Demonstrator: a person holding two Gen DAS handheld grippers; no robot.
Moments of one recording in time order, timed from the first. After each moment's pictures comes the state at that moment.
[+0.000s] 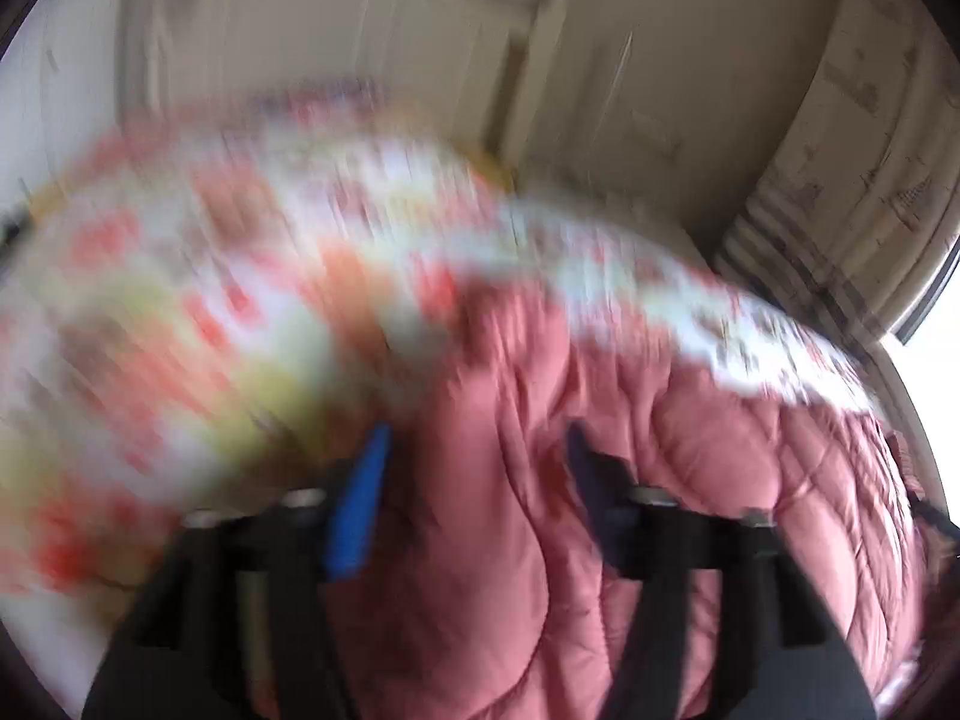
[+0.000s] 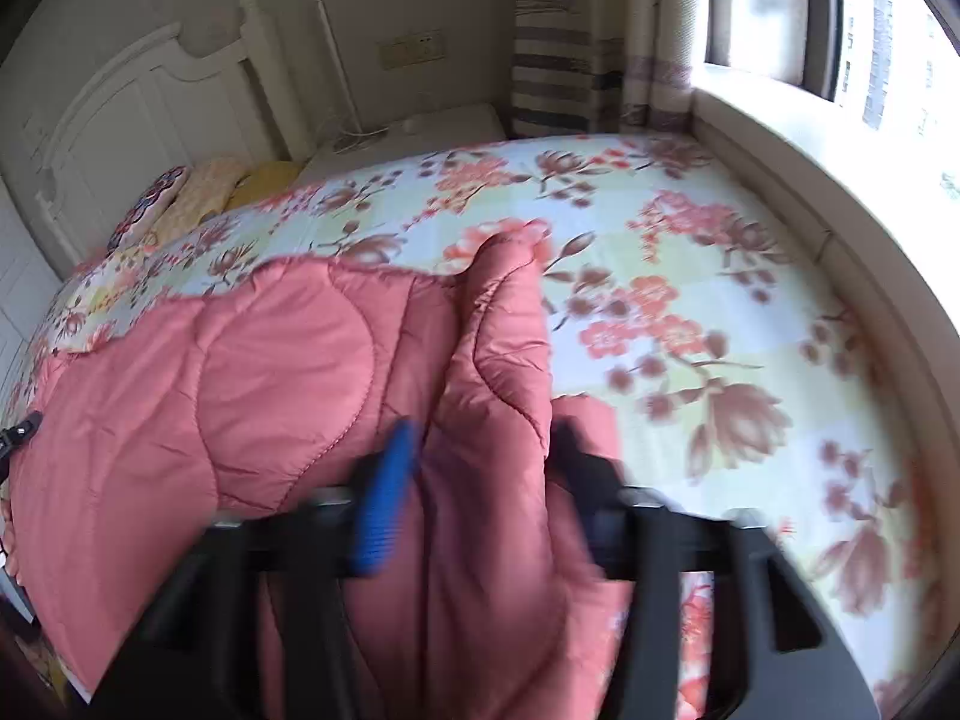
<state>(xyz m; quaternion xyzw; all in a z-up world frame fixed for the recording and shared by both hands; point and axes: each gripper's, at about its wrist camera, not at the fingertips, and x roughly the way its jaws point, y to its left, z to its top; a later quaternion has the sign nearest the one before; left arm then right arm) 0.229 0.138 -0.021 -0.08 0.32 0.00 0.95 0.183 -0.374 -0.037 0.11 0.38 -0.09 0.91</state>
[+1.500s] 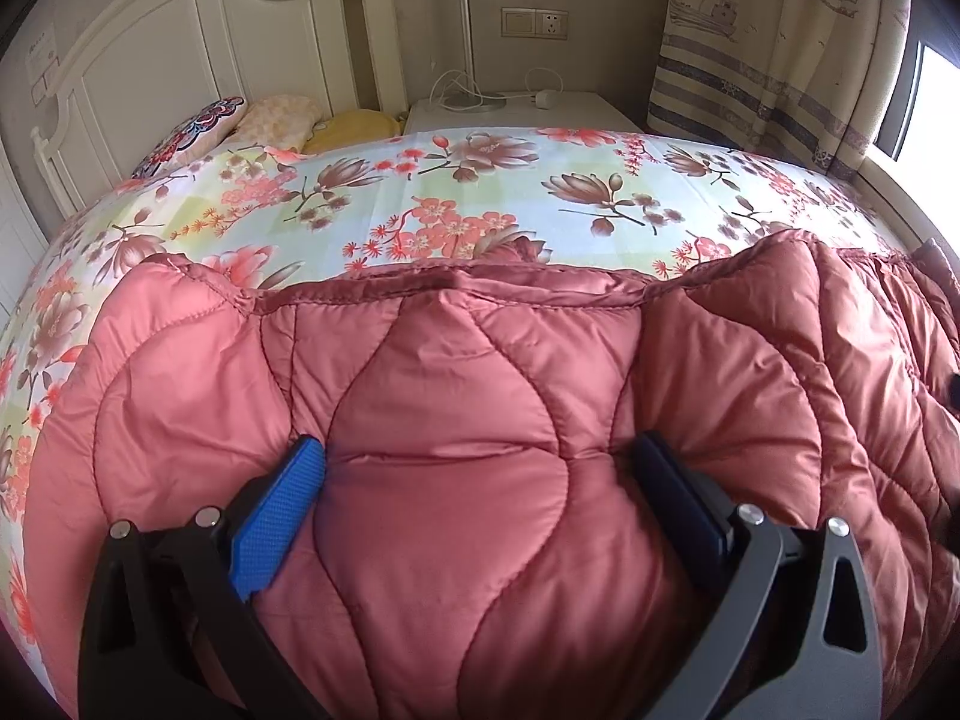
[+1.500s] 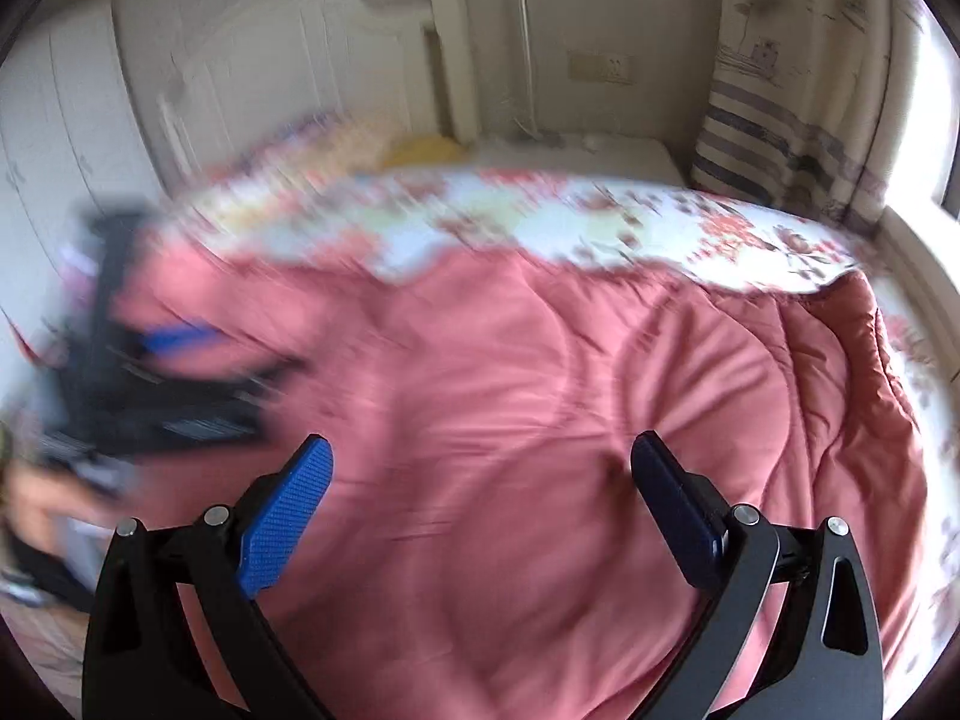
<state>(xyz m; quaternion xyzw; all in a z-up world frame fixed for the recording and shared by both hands) 0.281 -0.025 -0.084 0.07 0.43 -0.08 0.89 0.195 -0.214 -0.034 0.05 0.34 0.13 0.93</state>
